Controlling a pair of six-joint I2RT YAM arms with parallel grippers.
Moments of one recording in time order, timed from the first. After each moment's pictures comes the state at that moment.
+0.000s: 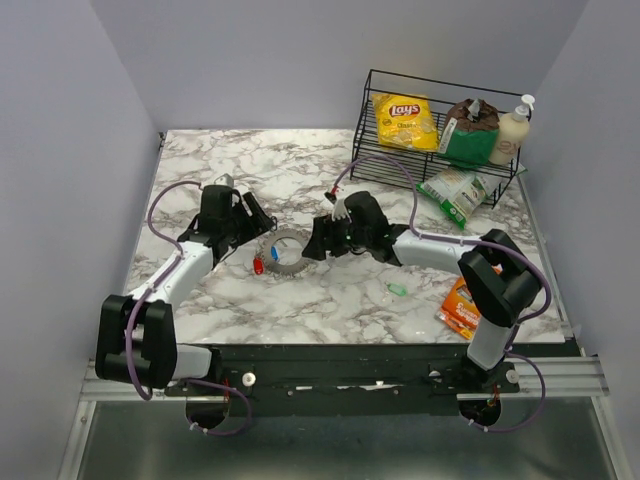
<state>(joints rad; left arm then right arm) -0.17 1.31 0.77 -0.14 0.17 -0.64 0.73 1.79 1.04 0.17 -0.35 0.44</state>
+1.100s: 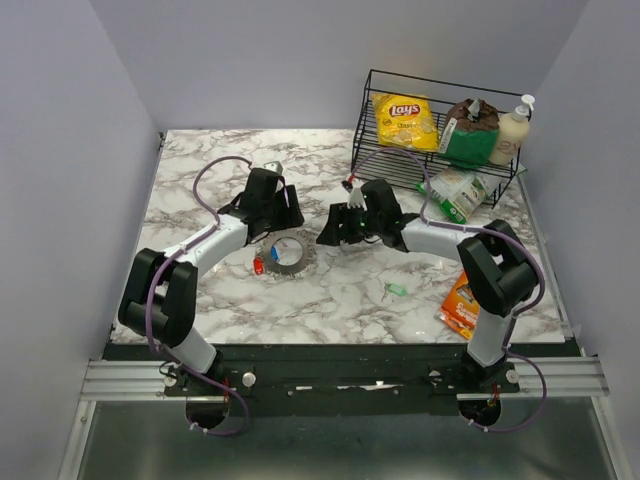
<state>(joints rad) -0.39 1.59 1.03 -0.19 0.05 -0.50 0.59 1.83 1.06 0.15 -0.44 0.43</state>
